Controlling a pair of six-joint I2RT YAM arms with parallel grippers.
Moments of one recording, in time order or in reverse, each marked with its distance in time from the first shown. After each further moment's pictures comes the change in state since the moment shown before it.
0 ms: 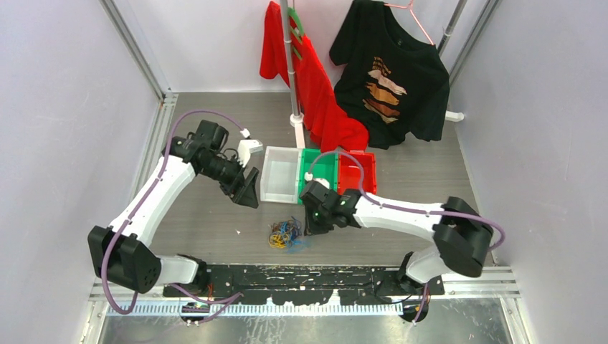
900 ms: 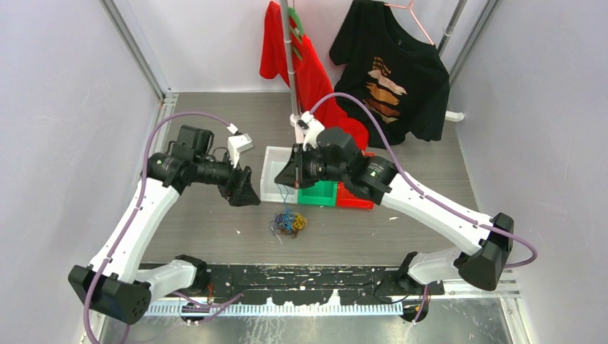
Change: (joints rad) left arm -0.001 -0.183 0.005 0.087 0.085 -0.069; right arm -0.089 -0.176 0.431 0.008 -0.146 -0.219
